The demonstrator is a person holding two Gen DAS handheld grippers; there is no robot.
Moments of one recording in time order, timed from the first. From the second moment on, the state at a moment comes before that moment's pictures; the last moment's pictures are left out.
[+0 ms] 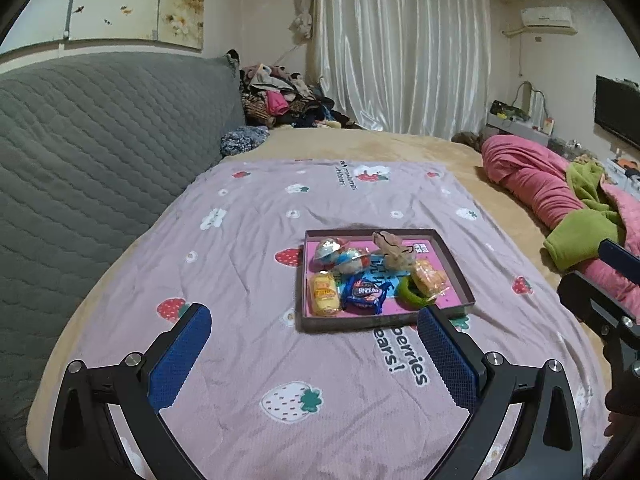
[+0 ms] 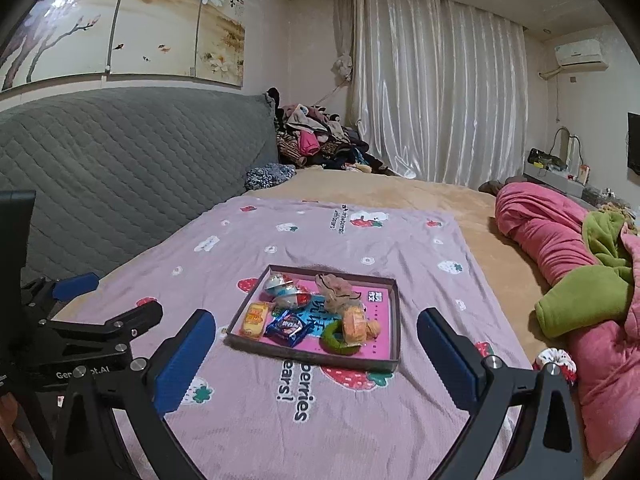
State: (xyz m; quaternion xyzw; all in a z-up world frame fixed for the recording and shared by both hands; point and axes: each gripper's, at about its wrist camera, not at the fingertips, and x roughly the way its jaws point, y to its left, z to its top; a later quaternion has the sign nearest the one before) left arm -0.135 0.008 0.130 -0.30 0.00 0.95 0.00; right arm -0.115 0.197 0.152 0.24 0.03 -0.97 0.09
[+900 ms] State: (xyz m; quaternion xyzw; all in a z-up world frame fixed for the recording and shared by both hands) left arm -0.088 0.020 0.090 -0.33 0.01 0.94 0.01; right arm -0.070 0.207 0.113 0.27 0.02 -0.96 0.07
